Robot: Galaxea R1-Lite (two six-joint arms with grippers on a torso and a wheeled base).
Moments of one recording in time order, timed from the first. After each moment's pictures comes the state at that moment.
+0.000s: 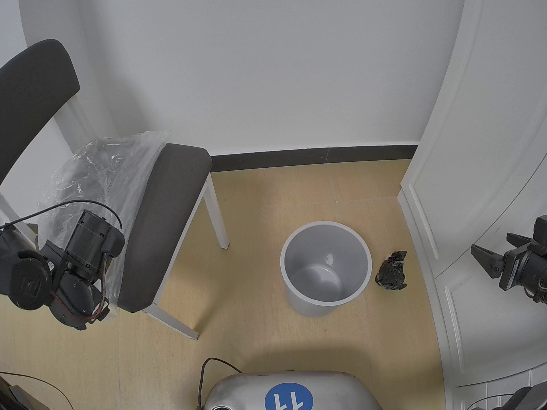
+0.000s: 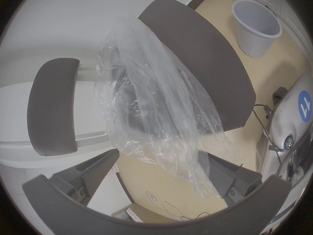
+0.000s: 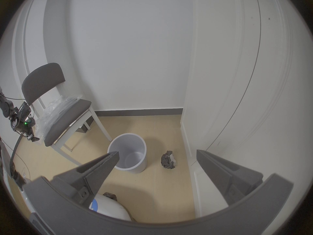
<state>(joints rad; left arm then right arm) -0.39 1.56 -0.73 0.24 0.86 0.32 0.24 1.06 -0.42 -0.37 -0.17 0.02</state>
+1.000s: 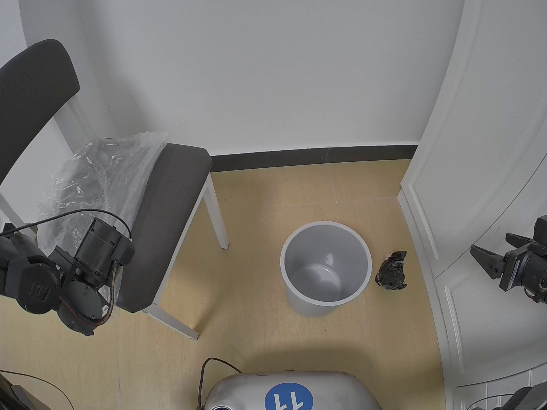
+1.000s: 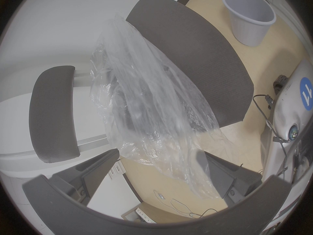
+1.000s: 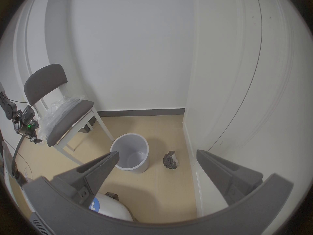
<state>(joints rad) -0.41 1.60 -0.72 0.25 0.91 0.35 0.23 1.06 -0.42 -0.38 -0.13 0.02</state>
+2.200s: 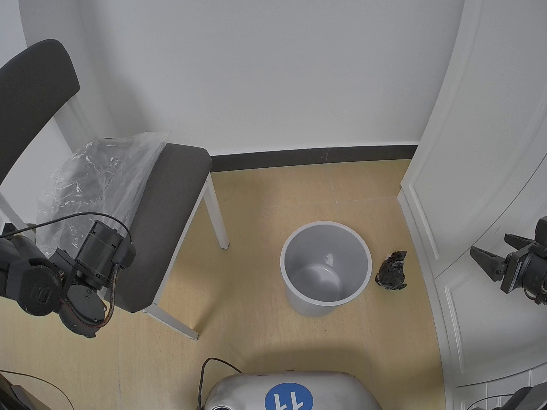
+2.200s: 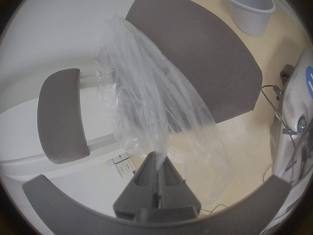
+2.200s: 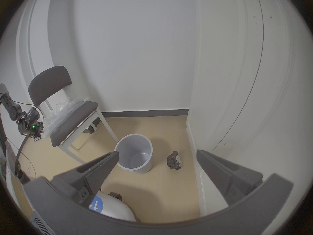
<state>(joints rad) -0.42 1.60 -0.71 0.24 0.99 0.39 0.23 1.04 -0.41 -0.38 -0.08 0.02</state>
